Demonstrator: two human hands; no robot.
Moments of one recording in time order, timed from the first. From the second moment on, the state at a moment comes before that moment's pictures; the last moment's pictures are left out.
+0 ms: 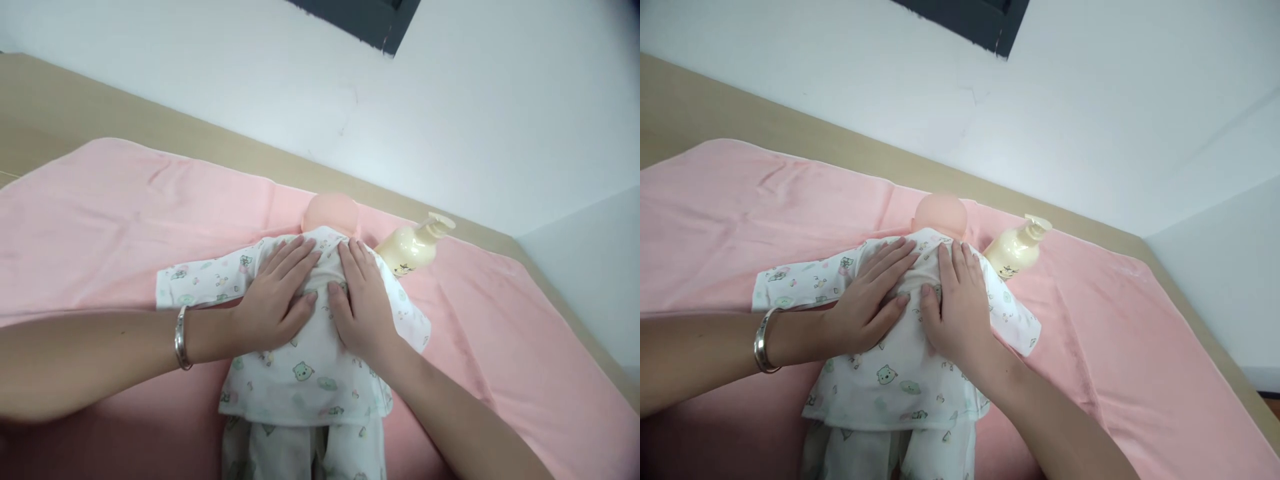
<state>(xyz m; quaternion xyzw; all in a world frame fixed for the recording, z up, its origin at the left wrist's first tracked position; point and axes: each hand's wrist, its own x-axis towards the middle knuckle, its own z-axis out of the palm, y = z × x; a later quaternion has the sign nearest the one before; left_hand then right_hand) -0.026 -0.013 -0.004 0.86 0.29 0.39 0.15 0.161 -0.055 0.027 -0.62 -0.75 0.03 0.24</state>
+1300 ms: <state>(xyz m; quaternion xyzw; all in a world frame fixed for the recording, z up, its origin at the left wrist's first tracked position) -0.021 0.000 0.016 0.82 0.42 0.31 0.23 0.148 -0.073 0.047 -0.63 -0.76 0.00 0.13</state>
